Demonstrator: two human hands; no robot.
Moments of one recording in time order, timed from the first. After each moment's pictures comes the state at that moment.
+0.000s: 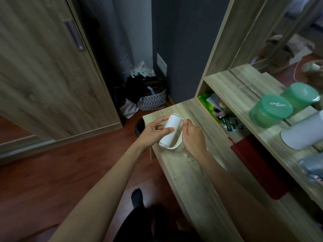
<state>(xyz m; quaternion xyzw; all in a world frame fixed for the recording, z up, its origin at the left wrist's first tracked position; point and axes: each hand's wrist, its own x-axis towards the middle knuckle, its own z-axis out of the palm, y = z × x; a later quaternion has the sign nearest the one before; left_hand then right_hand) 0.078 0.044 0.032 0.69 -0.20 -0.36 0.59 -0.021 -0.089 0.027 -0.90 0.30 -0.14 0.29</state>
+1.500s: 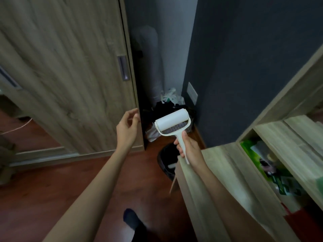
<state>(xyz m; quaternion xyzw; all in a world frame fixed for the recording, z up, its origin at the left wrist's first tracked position) 0.297 0.155 0.067 0.76 -0.09 0.06 0.64 0.165 -0.022 0.064 -0.70 0.20 -0.08 0.68</state>
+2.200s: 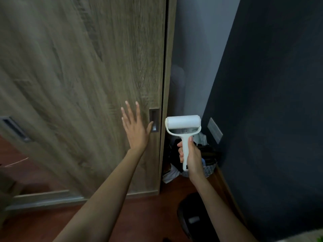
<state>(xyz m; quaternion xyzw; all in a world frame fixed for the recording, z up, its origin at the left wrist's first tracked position) 0.617 0.161 0.083 0.92 -0.10 0.26 0.28 0.473 0.023 0.097 -0.61 0.20 -0.14 0.76</state>
